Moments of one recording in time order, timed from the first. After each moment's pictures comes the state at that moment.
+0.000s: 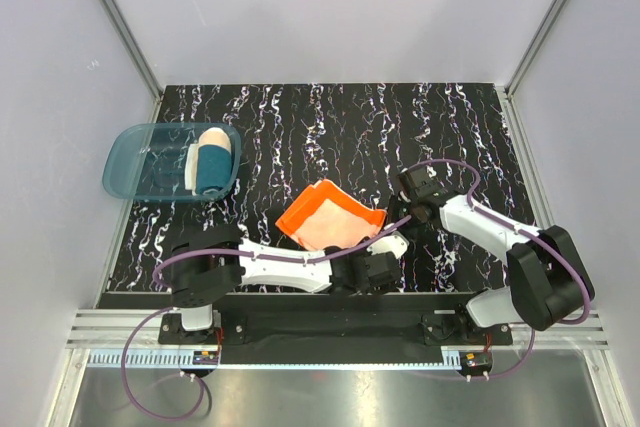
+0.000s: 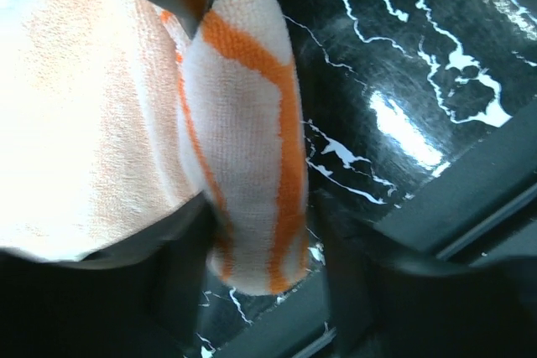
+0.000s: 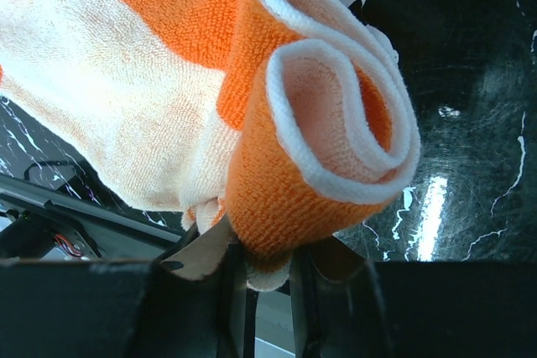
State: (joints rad) left arm -1.39 1.81 1.13 -0.37 -0.47 -0.42; right arm 0.47 1.40 0.77 -0.52 -0.26 0.72
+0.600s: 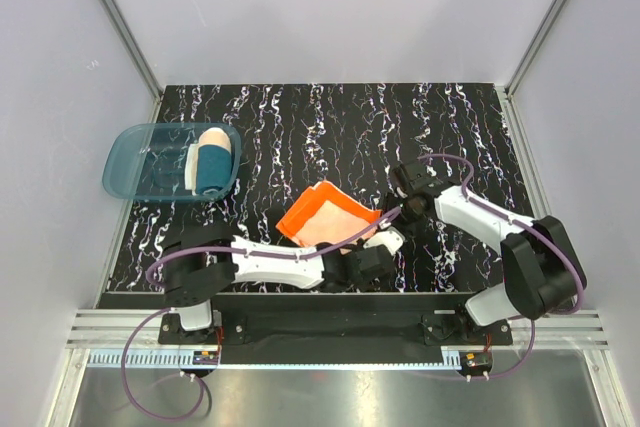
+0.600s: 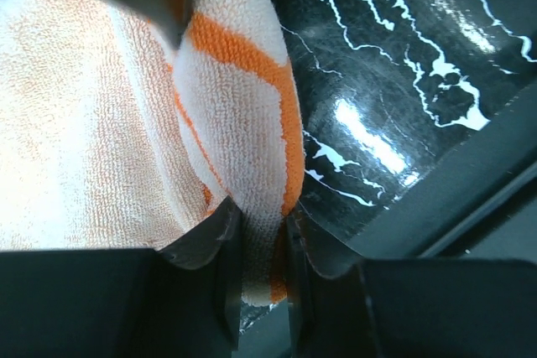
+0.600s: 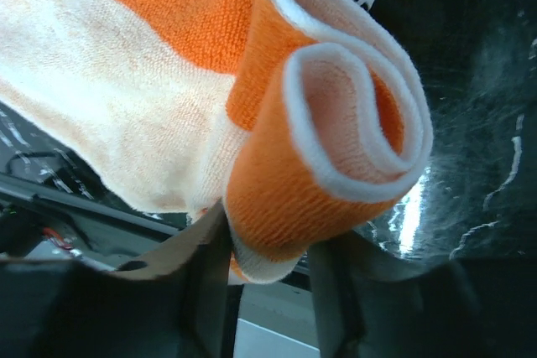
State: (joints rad) left arm -1.37 1.77 1.06 -0.28 -0.39 -0.43; right arm 0.48 1.45 0.84 -0.59 -0.27 0.69
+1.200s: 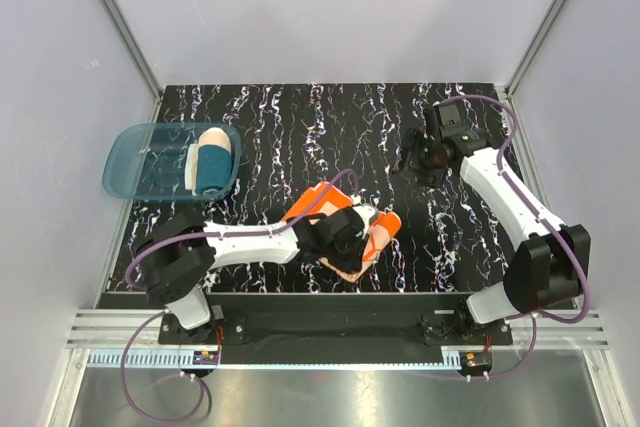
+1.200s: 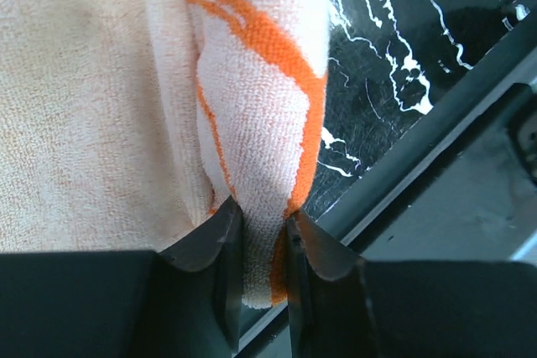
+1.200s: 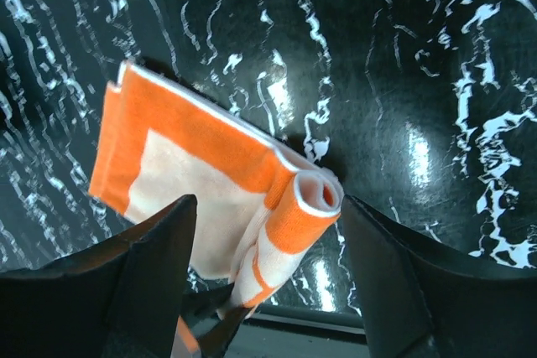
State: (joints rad) left arm -1.14 1.66 0.96 -0.22 0.04 -0.54; right arm 0.29 1.48 1.29 -0.81 -0.07 0.60
